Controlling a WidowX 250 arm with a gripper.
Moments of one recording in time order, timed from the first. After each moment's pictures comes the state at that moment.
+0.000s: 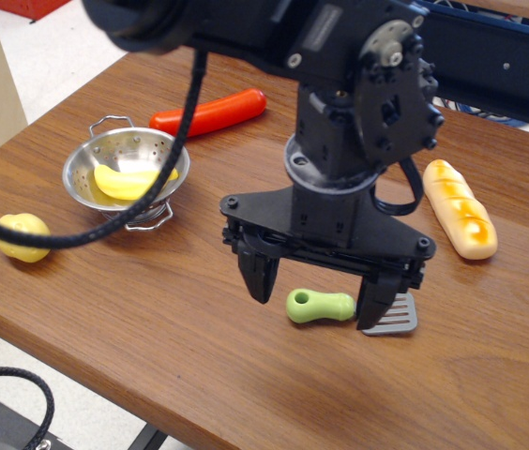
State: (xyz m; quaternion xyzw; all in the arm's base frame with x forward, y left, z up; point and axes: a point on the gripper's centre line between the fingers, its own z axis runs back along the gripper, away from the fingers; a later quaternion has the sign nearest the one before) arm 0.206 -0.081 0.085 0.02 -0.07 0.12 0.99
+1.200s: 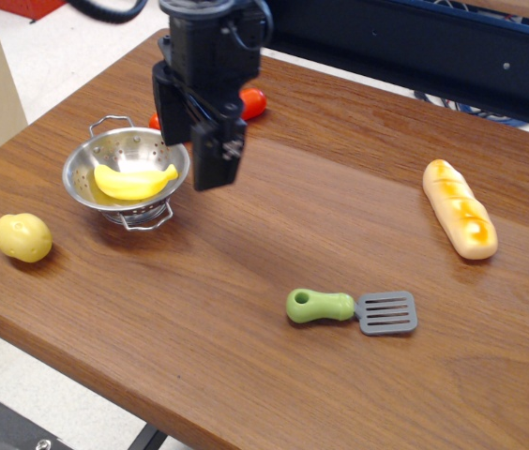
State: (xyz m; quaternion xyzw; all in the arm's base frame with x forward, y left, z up) arm 0.268 0.041 0.094 0.01 0.02 -0.29 0.96
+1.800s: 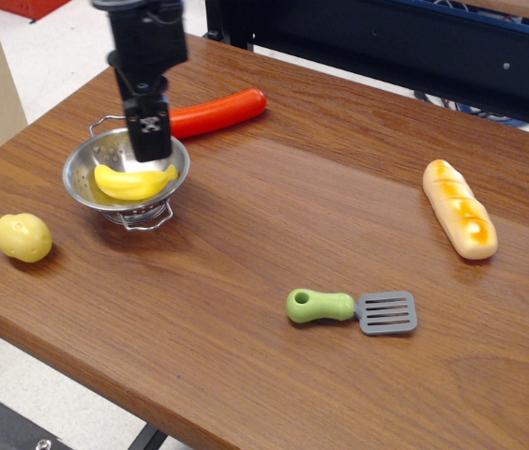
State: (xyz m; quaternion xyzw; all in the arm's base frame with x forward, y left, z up) arm 0.291 0.102 0.074 -0.01 -0.02 -0.37 0.93
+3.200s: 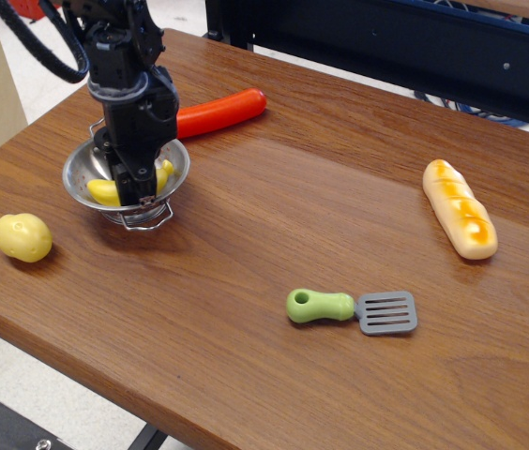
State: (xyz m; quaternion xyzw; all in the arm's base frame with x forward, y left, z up) arm 0.274 0.106 0.024 0.05 -0.01 -0.31 0.95
